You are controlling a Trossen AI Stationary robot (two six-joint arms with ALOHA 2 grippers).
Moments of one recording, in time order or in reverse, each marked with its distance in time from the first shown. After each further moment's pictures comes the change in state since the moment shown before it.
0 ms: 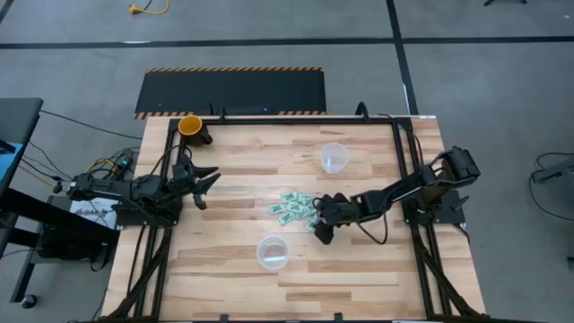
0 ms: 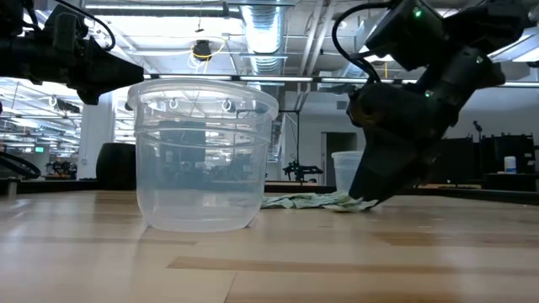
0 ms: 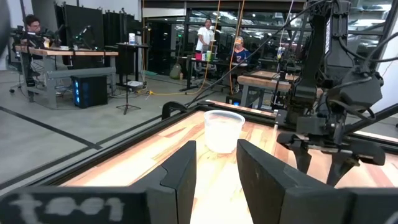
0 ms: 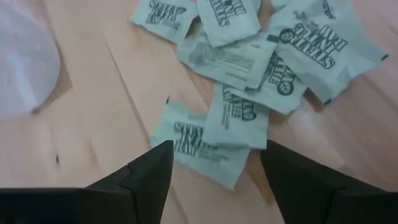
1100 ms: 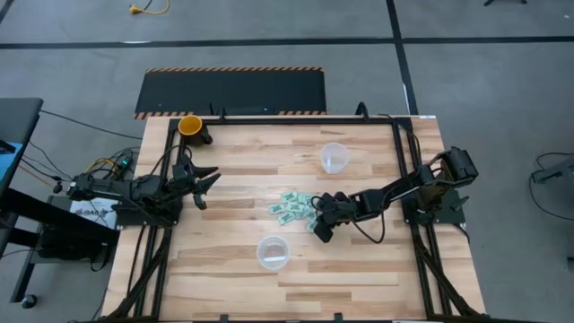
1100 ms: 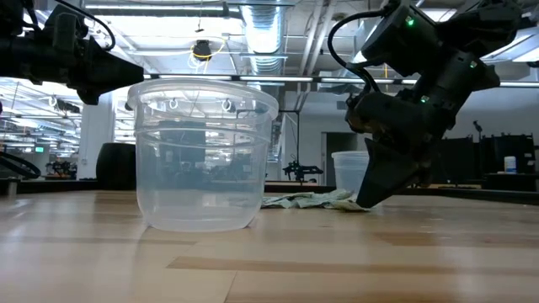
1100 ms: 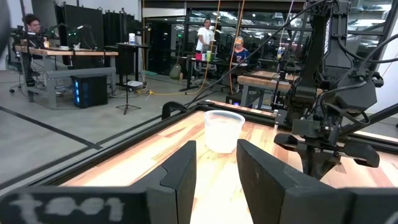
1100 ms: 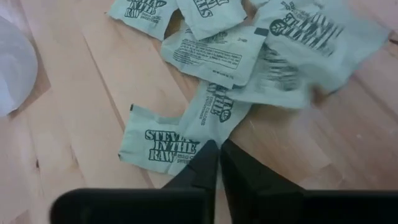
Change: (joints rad) left arm 0.000 0.000 0.000 0.000 0.000 0.000; right arm 0.002 0.015 -0.002 -0.051 -0.022 0.010
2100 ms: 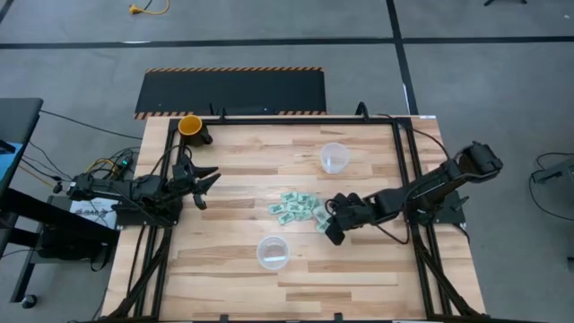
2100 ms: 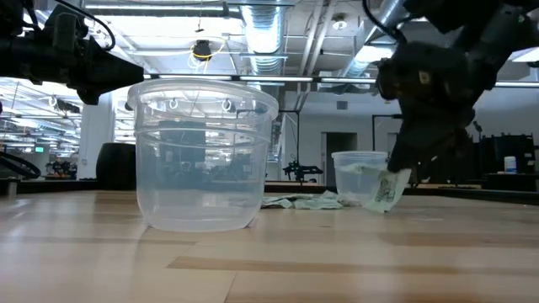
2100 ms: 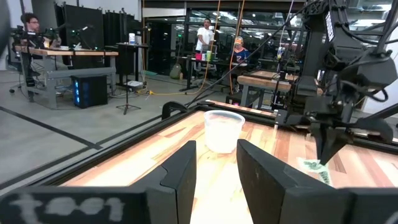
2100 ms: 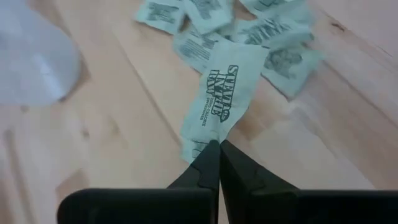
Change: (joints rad) left arm 0.000 0.000 0.000 0.000 0.000 0.000; right arm 0.088 -0.264 -0.006 -0.203 0.102 0.128
